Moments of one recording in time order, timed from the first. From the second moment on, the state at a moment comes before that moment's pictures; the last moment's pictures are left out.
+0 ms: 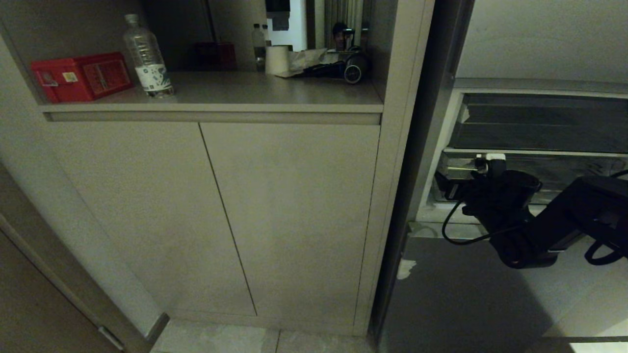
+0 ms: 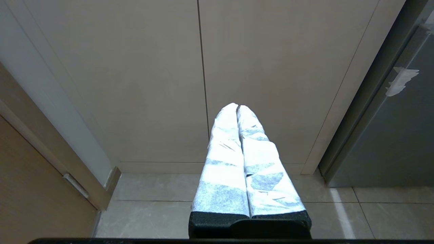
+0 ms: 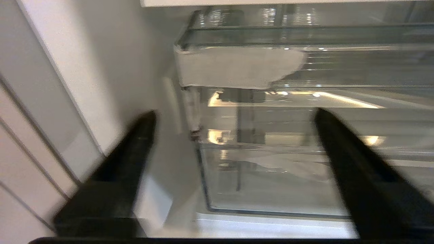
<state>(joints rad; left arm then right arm) 0.00 0.00 -0.03 0.07 0.00 0.02 0.03 2.34 -1.11 -1.35 -0.02 0.03</state>
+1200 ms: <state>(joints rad) 0.00 0.00 -0.03 0.07 0.00 0.02 0.12 2.29 -1.06 -1.35 -0.09 0.04</state>
